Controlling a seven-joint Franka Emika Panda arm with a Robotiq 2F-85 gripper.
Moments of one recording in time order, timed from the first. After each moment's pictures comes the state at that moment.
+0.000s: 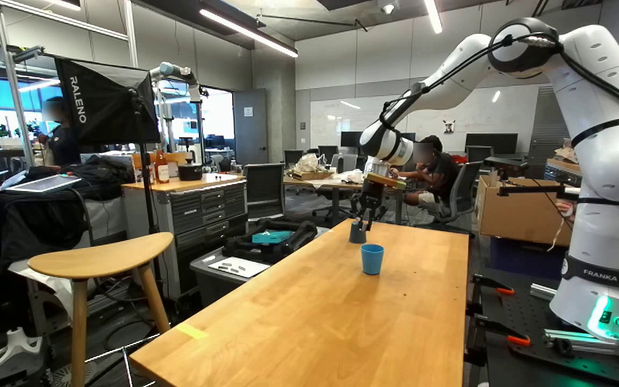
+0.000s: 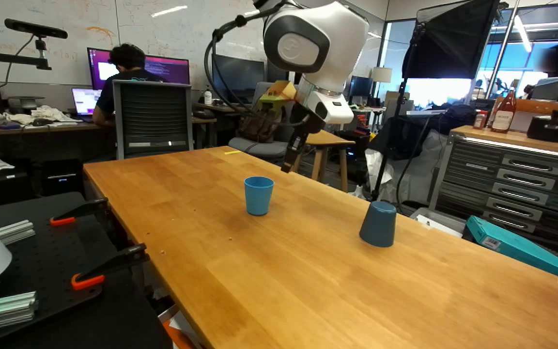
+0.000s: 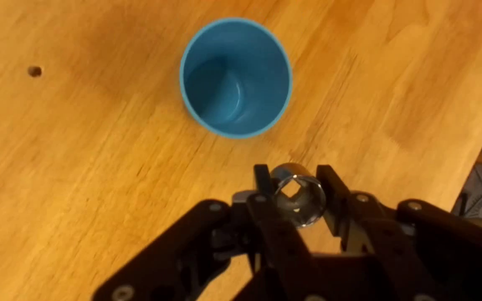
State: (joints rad) arm -0.23 0.37 -0.07 -2.03 0.55 2.25 0.27
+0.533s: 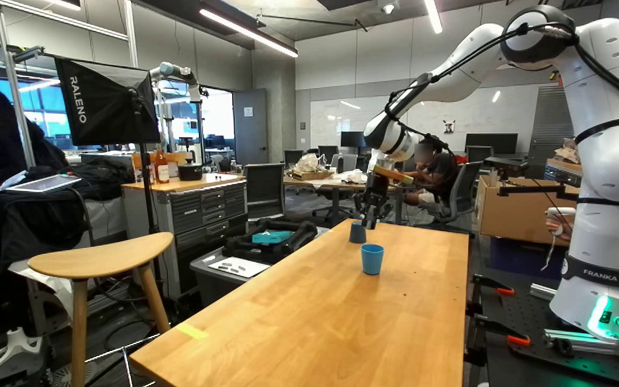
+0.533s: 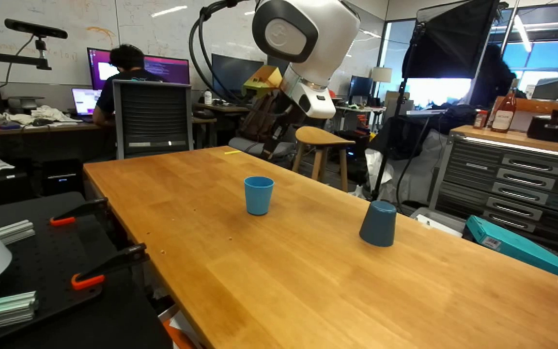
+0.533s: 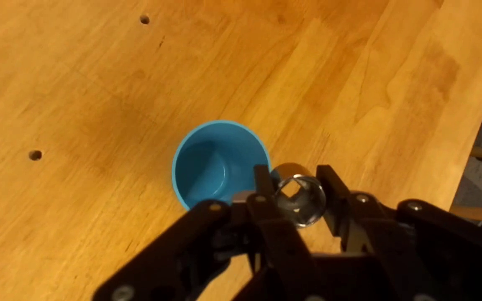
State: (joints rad) arm -0.22 0.30 -0.07 -2.10 0.63 2.13 0.21
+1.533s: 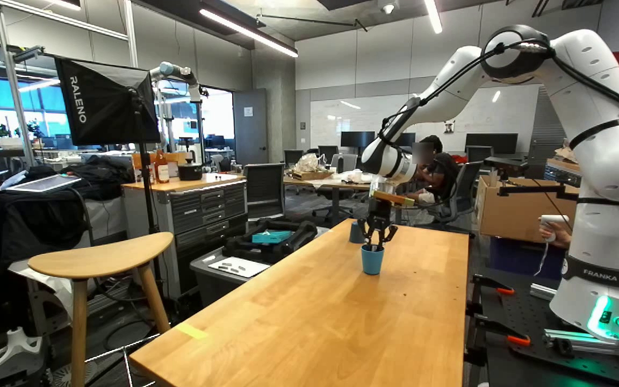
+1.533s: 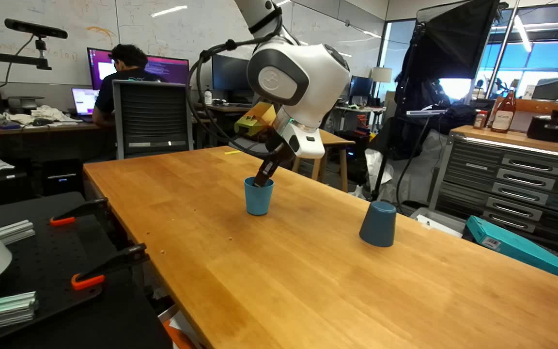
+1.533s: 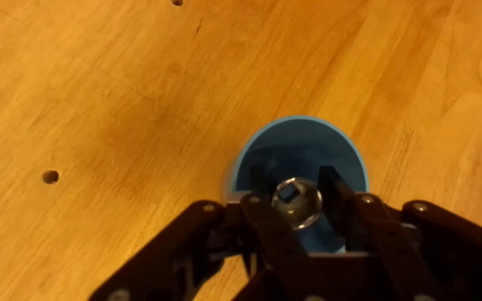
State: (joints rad) arm -0.21 0.43 -0.07 -2.11 0.65 2.23 0.21
